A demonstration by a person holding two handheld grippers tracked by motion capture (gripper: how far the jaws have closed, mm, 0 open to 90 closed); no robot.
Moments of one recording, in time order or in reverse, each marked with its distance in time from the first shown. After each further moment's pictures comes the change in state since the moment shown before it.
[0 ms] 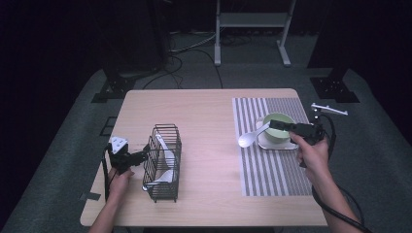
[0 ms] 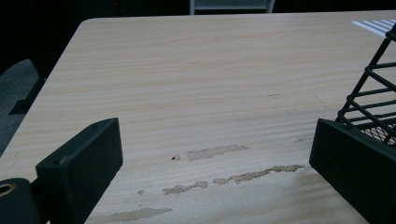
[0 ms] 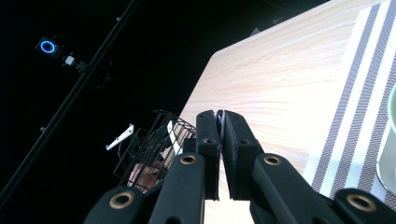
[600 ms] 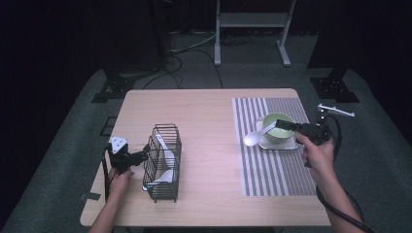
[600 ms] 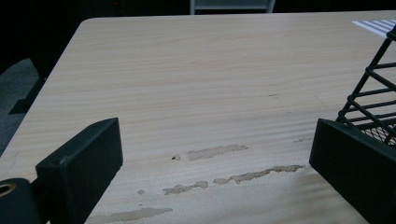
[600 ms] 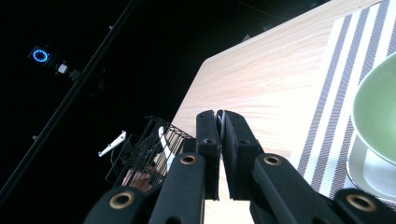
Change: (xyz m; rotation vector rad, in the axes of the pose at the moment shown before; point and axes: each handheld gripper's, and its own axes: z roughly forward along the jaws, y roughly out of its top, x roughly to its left) left arm 0.000 0.000 0.000 0.000 0.000 0.000; right arm -0.011 0.002 -0.013 -0.029 -0.026 0.014
